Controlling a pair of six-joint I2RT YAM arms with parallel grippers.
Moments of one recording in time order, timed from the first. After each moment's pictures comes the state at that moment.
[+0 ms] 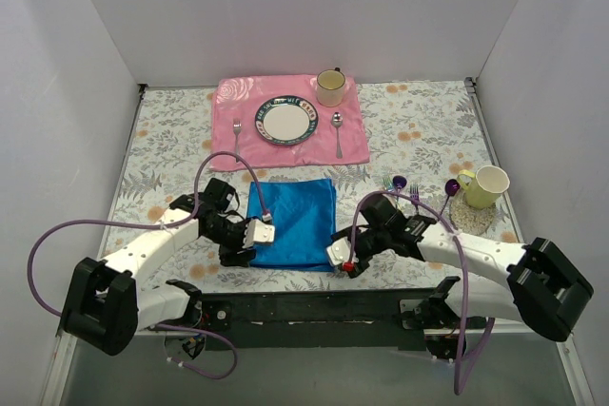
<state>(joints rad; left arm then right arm) -0.41 1.16 0.63 -0.81 0.63 1.13 0.85 1.21 0.50 -0.21 -0.70 -1.11</state>
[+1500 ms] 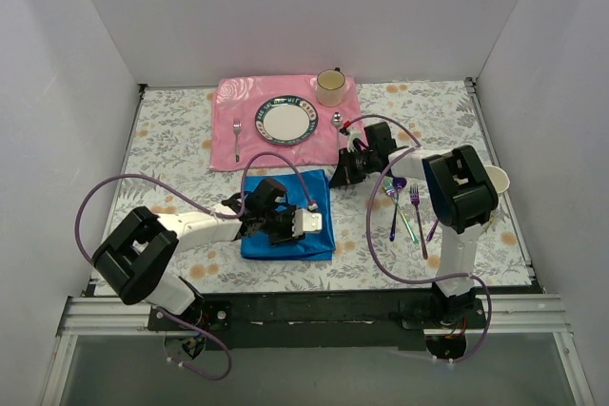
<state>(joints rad) -0.77 1.47 0.66 -0.11 0.46 0.72 0.38 1.97 1.10 -0.02 -0.72 0.16</state>
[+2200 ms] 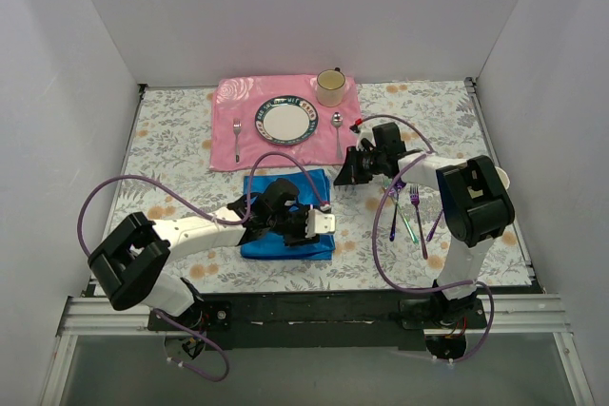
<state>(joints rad) -0.87 1.43 0.72 -0.06 0.45 0.63 0.37 1.84 1.02 -0.01 -0.64 0.30</state>
